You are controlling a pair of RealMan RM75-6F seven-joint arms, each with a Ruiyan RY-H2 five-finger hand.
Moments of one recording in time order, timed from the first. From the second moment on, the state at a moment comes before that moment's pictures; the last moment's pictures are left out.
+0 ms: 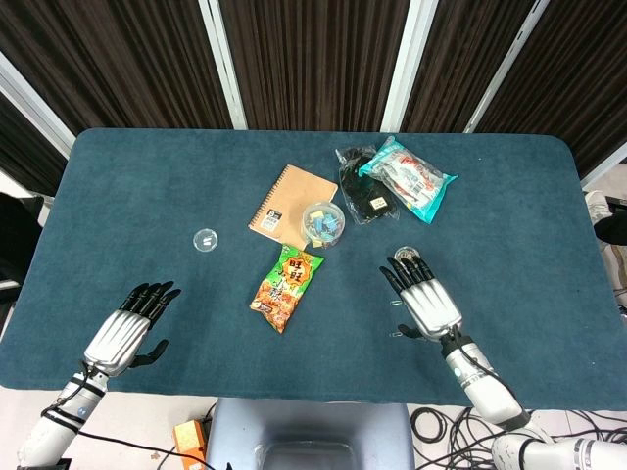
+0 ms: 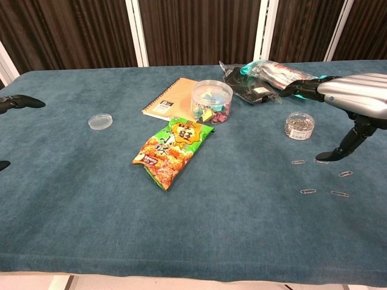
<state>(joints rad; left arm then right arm) -0.36 -1.15 -0.01 -1.73 1.54 1.16 0.09 0.52 -1.32 0.12 -1.80 -1.18 1.04 -0.62</state>
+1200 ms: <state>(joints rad) -0.12 -1.23 0.13 -1.45 1.70 1.45 0.05 0.48 -1.40 -0.01 -1.46 -1.43 1.02 -0.27</state>
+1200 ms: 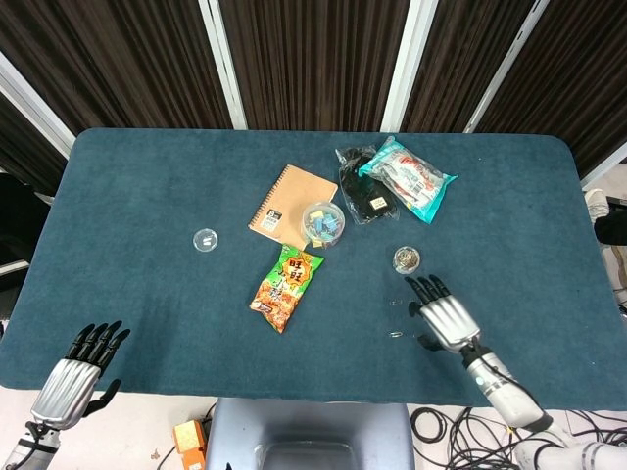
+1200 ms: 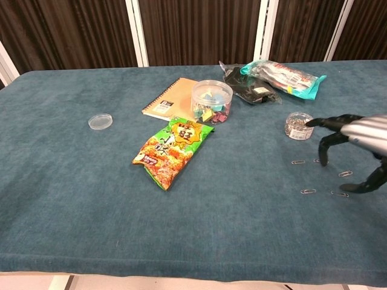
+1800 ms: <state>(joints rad) -0.13 -1.24 0.13 -1.44 1.68 1.42 0.05 0.51 -1.49 -0.02 -1.40 -1.43 0.97 -0.30</state>
